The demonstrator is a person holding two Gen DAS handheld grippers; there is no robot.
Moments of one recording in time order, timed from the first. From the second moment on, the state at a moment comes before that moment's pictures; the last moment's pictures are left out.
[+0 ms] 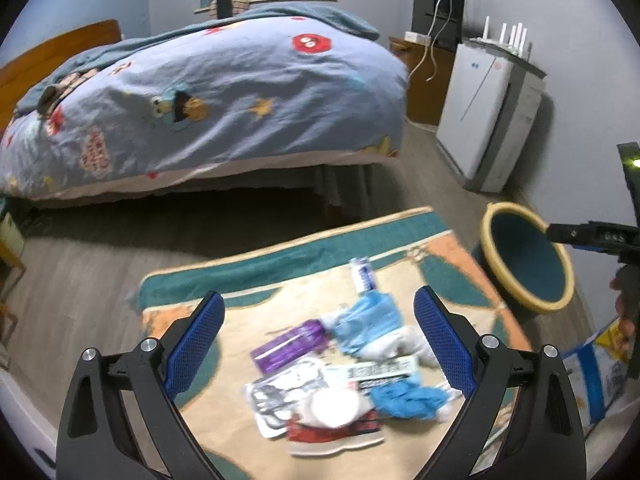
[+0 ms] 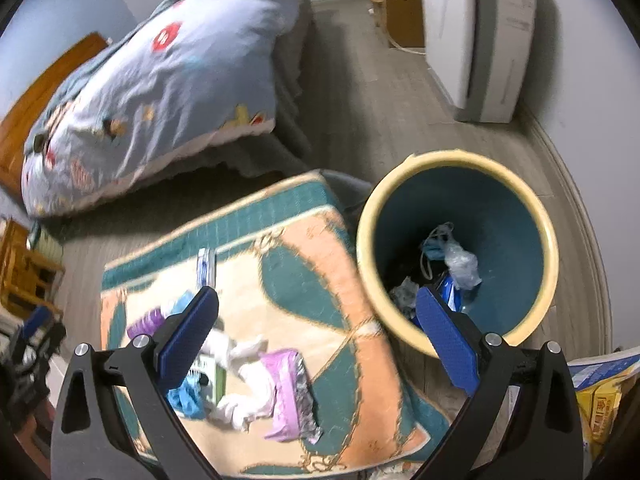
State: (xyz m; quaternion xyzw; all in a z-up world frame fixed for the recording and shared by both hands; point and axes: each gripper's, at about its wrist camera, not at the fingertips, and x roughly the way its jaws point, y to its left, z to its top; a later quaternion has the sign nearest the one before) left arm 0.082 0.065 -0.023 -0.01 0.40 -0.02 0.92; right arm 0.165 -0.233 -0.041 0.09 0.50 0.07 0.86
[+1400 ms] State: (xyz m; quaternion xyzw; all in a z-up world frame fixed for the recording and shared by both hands) left arm 0.078 0.040 -0.124 0.05 0.56 -0.09 0.82; right arm 0.136 -0.168 -0.157 0.01 0.64 0.11 0.76
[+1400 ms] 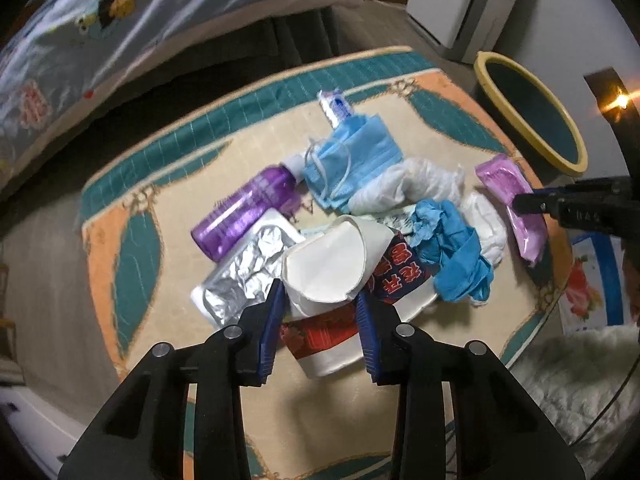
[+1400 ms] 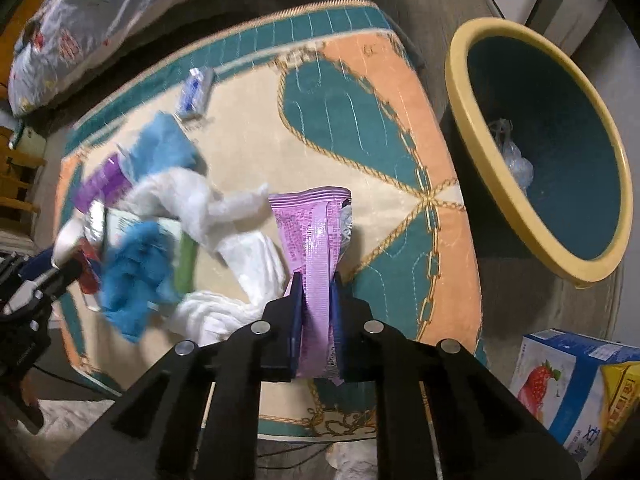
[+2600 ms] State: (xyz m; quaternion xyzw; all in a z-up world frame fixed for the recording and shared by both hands) left arm 0.126 -0.060 -0.030 0.05 0.40 -0.15 0.90; right arm 0.176 -0.268 -0.025 0.06 0.47 0.09 0.87
